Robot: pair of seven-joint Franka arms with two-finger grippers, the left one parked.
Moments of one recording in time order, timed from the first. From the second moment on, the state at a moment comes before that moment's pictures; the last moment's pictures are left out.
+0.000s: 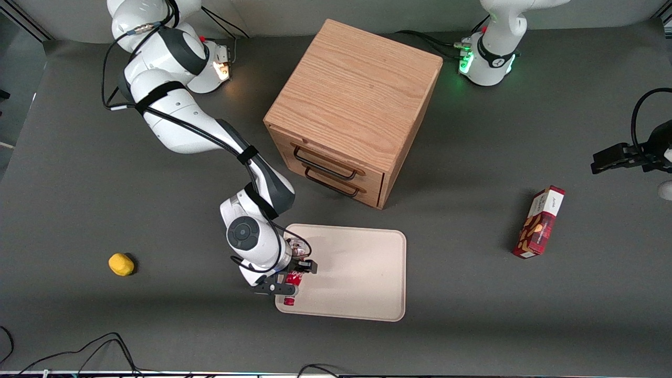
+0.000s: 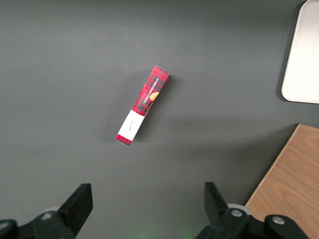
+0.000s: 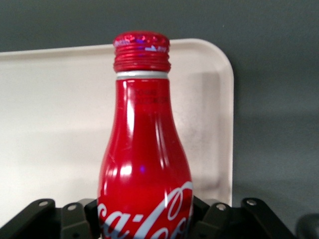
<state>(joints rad) 0.26 1.13 0.35 -1.01 -0.28 2.26 0.66</state>
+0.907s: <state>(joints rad) 0.27 1.15 0.34 -1.01 -0.33 2.32 0.67</state>
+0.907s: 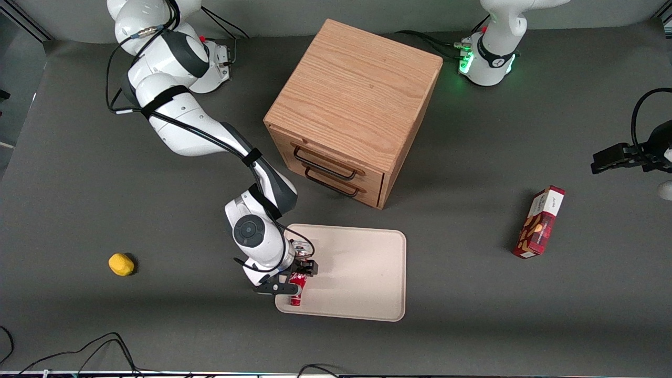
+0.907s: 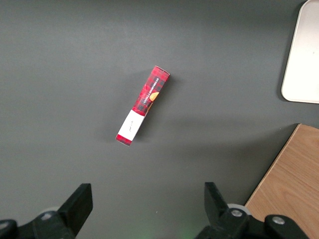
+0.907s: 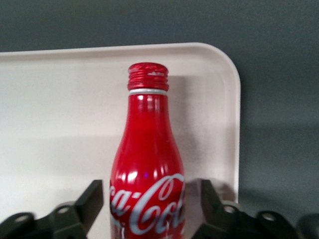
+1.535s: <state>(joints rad) 0.26 1.12 0.33 -1.00 -0.33 2.33 0.67</state>
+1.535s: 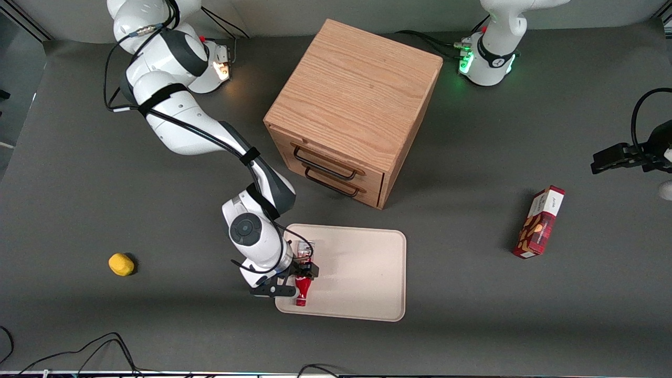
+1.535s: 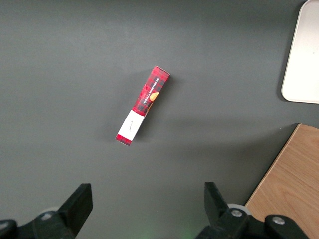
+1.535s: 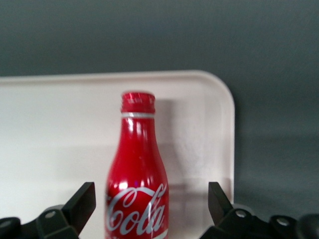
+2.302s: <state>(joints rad) 0.10 0.71 0.32 -1.07 -0.18 1.89 0.65</state>
